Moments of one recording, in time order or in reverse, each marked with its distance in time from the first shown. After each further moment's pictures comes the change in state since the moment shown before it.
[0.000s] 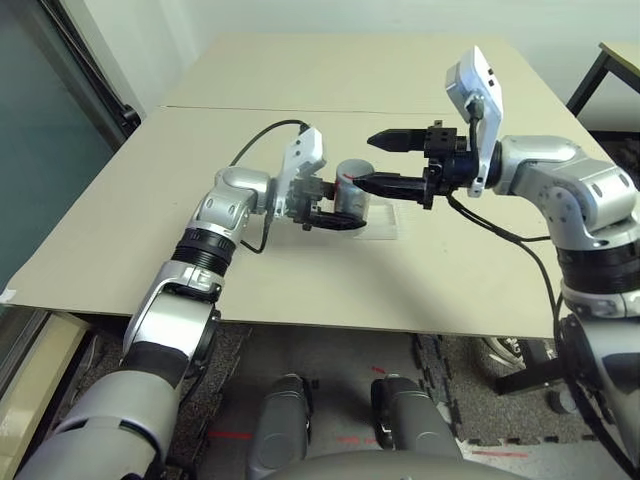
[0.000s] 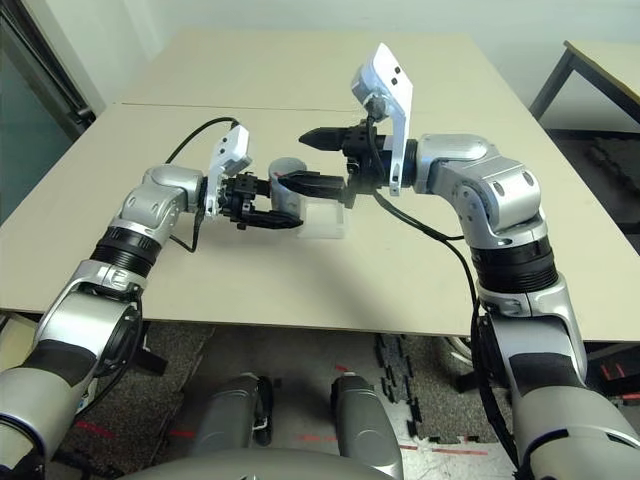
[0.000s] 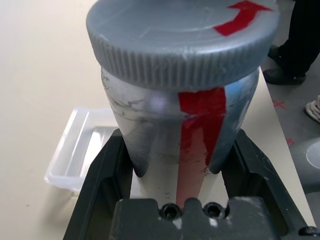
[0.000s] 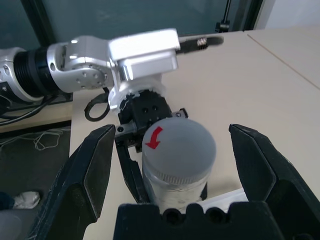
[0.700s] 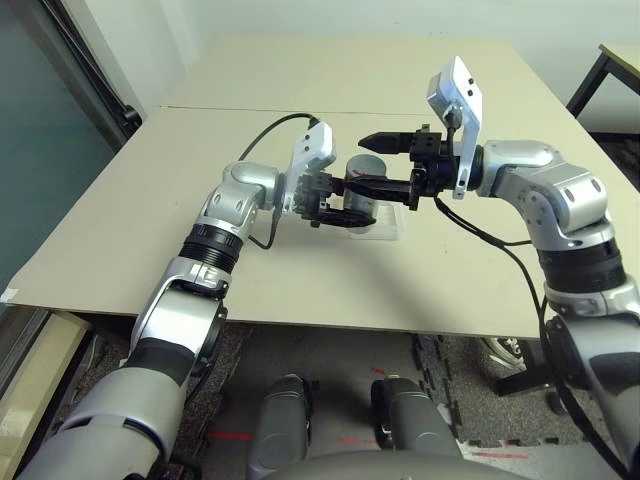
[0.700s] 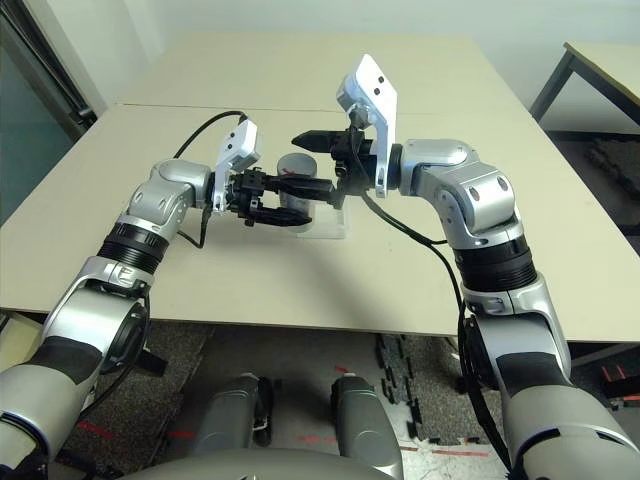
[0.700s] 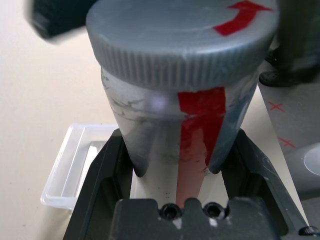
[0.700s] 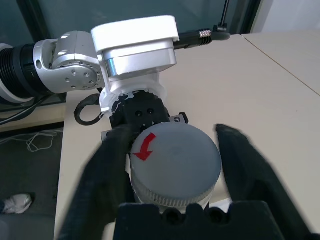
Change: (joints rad) left arm -0.003 -0.018 0.002 -0.033 -0.002 0.022 0.002; right arm 0.010 0.050 0.006 0.039 -0.047 -0.062 -0.003
